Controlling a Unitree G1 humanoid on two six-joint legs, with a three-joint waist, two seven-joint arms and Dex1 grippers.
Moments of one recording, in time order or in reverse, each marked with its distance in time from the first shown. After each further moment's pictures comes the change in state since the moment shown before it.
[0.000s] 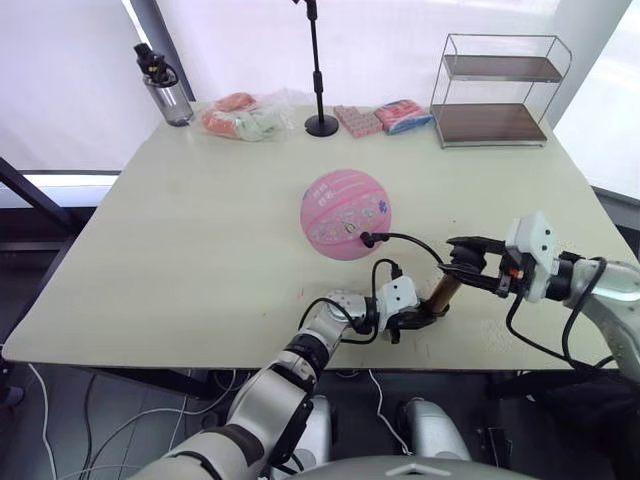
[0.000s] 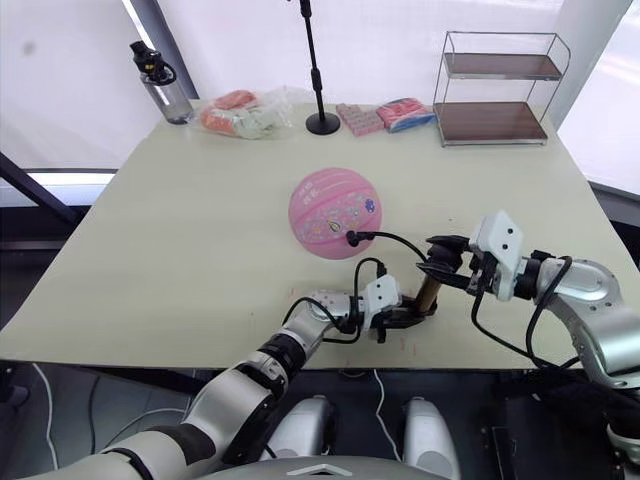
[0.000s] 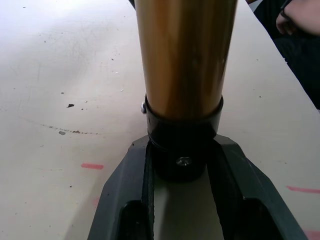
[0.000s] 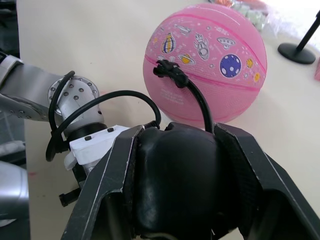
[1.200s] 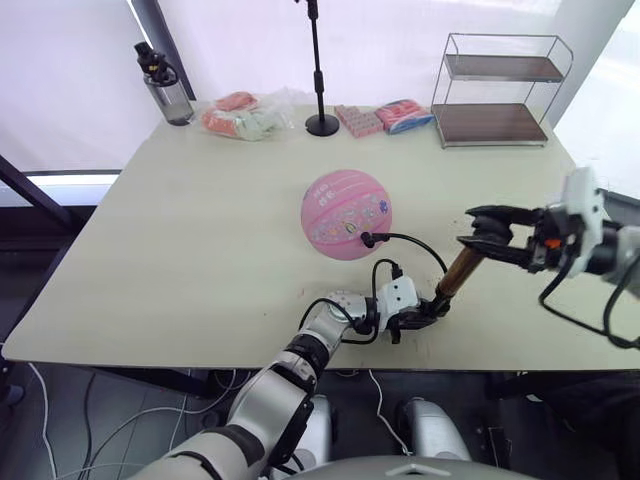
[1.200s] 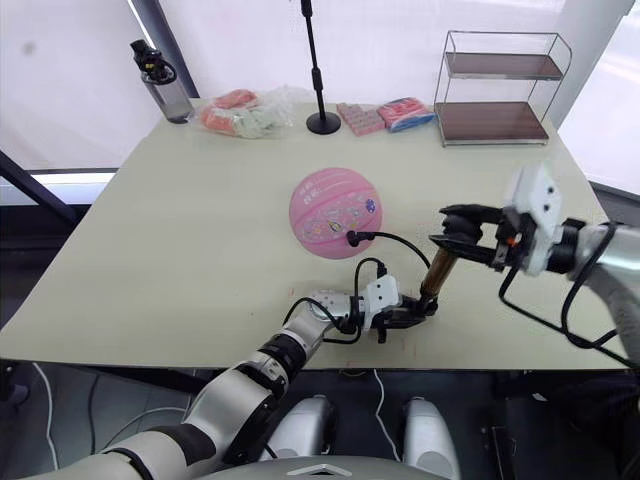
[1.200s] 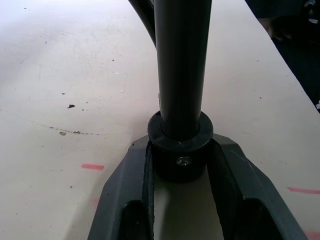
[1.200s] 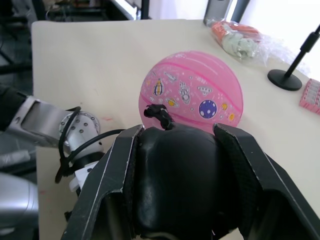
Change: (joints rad) left arm 0.004 0.002 0.000 0.001 0.004 -0.002 0.003; right arm -0.011 -0.030 -0.064 -0.028 0.074 0.031 -0.002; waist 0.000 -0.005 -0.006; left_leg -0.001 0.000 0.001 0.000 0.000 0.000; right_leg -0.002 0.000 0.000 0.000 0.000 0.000
